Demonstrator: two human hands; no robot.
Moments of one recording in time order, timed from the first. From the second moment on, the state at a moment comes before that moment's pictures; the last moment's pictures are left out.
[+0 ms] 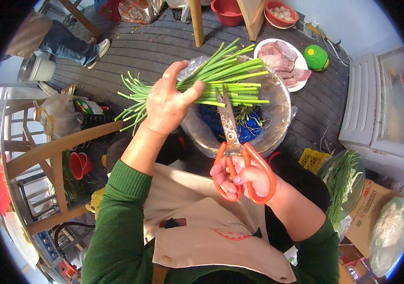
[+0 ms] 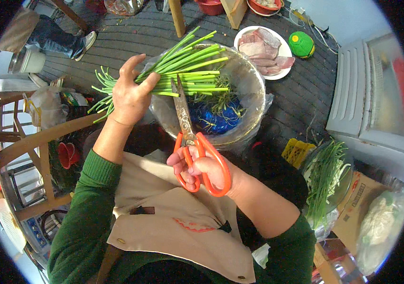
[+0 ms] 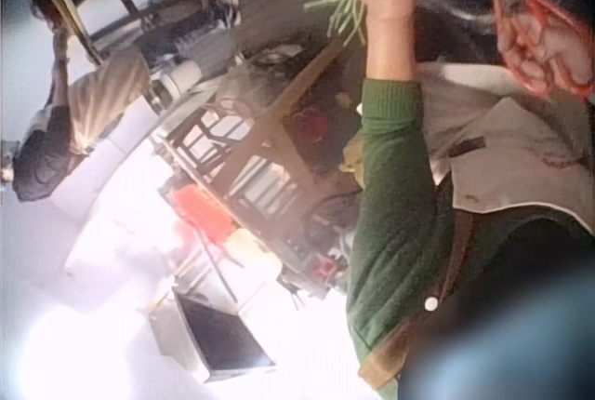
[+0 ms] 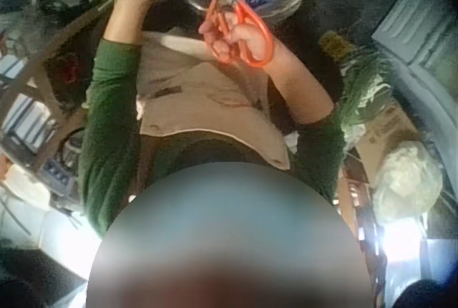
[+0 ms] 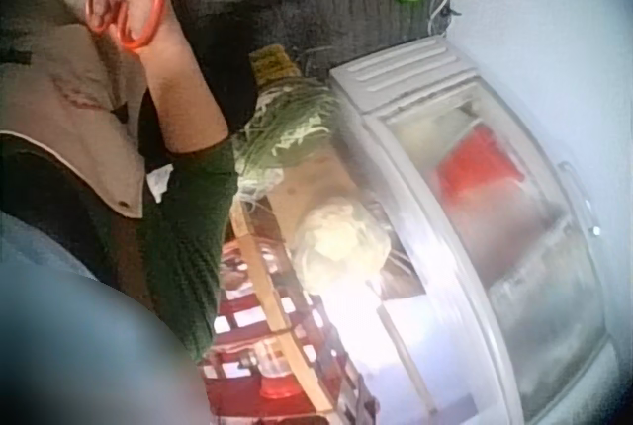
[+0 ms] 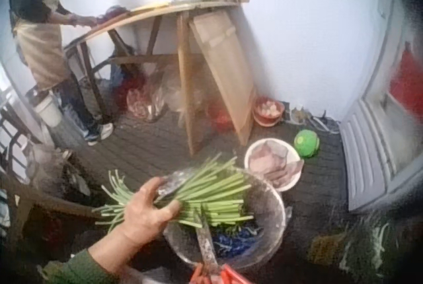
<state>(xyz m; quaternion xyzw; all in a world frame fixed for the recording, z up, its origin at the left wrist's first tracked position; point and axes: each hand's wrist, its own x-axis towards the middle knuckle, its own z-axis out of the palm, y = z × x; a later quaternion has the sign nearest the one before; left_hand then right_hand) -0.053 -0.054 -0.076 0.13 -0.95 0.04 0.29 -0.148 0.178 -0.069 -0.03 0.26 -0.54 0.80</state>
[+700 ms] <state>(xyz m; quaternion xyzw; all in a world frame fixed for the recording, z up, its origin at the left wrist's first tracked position) -0.053 -0.060 -0.081 0.09 -0.94 0.09 0.32 -0.153 0.177 -0.058 0.06 0.14 -0.56 0.81</state>
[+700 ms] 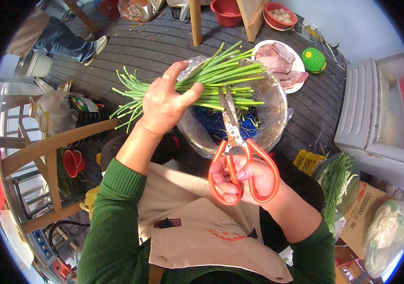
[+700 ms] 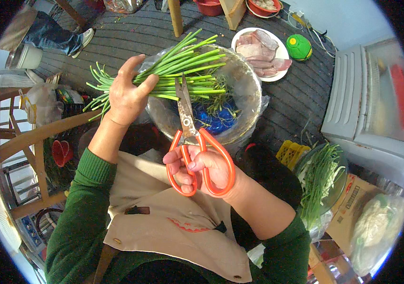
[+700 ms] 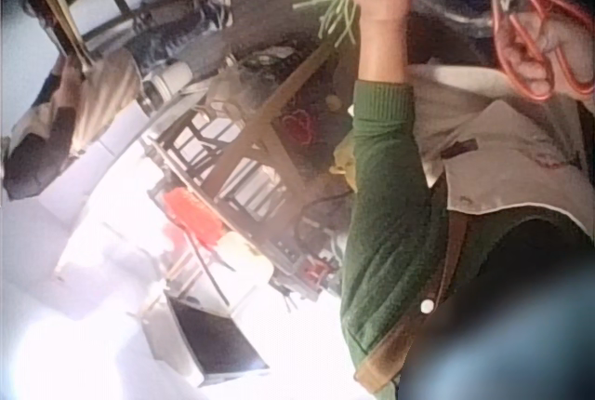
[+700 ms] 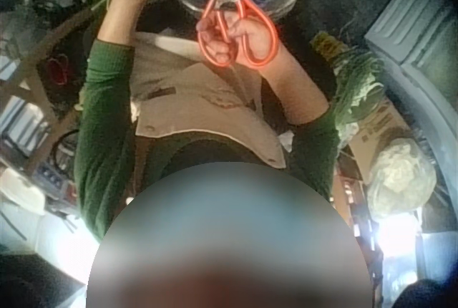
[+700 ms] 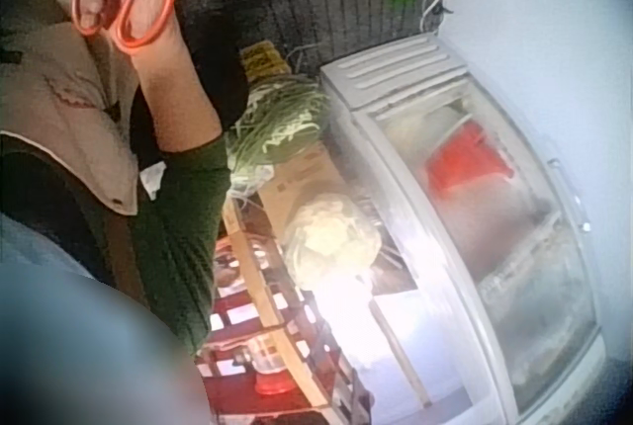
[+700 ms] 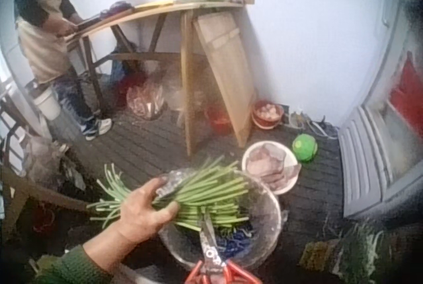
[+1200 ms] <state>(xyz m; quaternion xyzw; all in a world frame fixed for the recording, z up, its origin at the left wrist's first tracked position) -0.052 -0.058 -0.081 0.10 -0.94 0.07 0.32 -0.164 0.163 -0.063 -0.21 0.62 -0.40 0.65</state>
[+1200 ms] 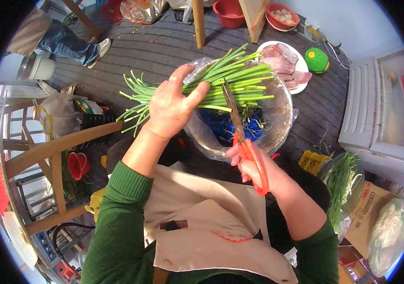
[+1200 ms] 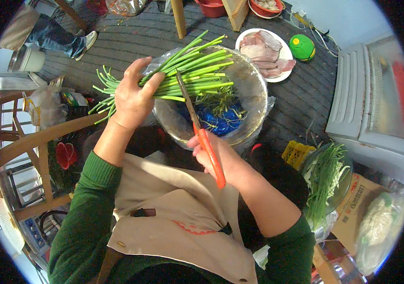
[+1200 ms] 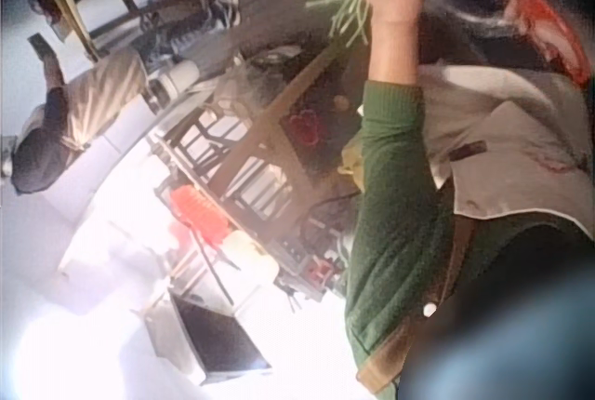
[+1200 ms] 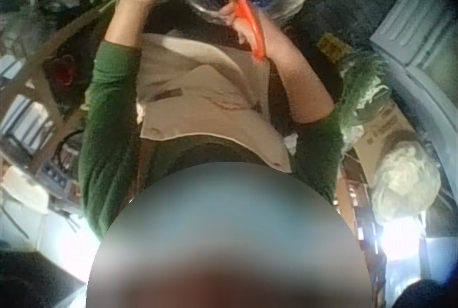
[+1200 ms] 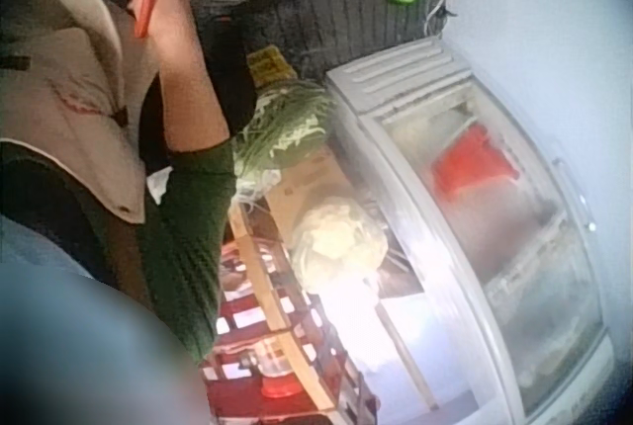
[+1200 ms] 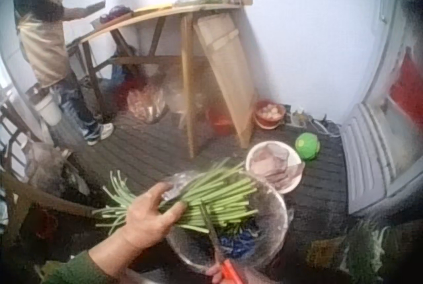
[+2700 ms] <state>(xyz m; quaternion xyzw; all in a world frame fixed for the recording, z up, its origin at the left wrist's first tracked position) -0.044 -0.069 -0.070 0.25 -0.79 -0.54 0.15 -0.214 0.177 -0.063 -0.38 0.75 -0.45 0.30</state>
